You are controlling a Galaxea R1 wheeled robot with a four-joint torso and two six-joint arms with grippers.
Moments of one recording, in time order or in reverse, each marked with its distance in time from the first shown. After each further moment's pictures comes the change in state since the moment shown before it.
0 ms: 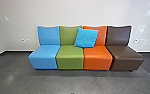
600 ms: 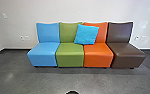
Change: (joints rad) left arm -0.042 0.069 -0.058 -0.001 0.051 0.000; right arm 0.173 -0.079 0.099 0.005 -0.048 0.062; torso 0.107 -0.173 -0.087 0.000
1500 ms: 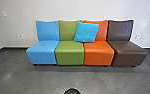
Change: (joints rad) left arm -0.090 0.034 -0.001 -0.020 0.014 -0.001; right arm 0.392 -0.017 0.032 -0.003 -0.333 0.187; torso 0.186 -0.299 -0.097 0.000
